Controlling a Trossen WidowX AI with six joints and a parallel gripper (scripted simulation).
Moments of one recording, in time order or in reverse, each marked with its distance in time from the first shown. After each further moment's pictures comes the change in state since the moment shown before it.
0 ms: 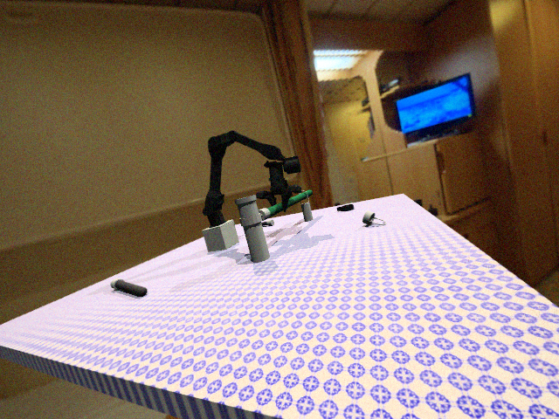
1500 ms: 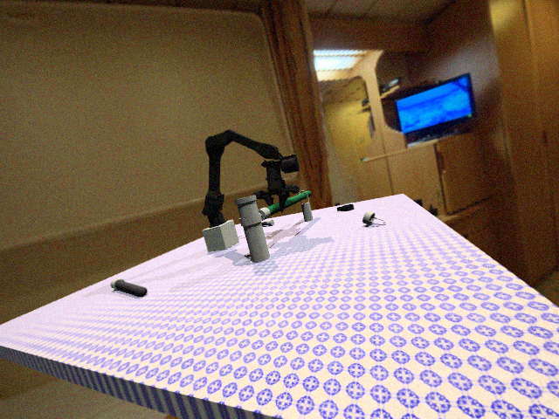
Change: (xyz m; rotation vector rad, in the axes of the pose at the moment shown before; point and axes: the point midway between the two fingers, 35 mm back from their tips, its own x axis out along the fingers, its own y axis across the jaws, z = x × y) arm 0.003 -0.001 -0.029 0.002 0.023 0.001
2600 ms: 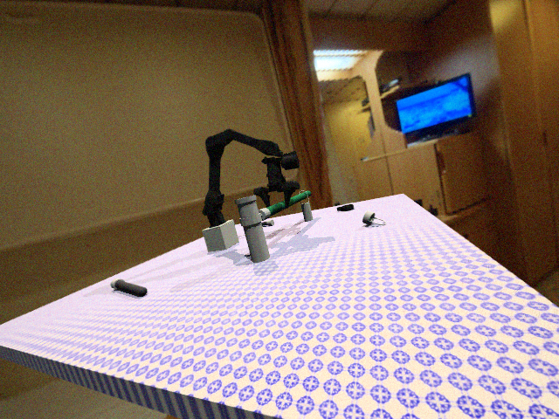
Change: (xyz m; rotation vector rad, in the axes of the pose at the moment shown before) arm -0.014 0.000 0.006 -0.001 0.004 0.004
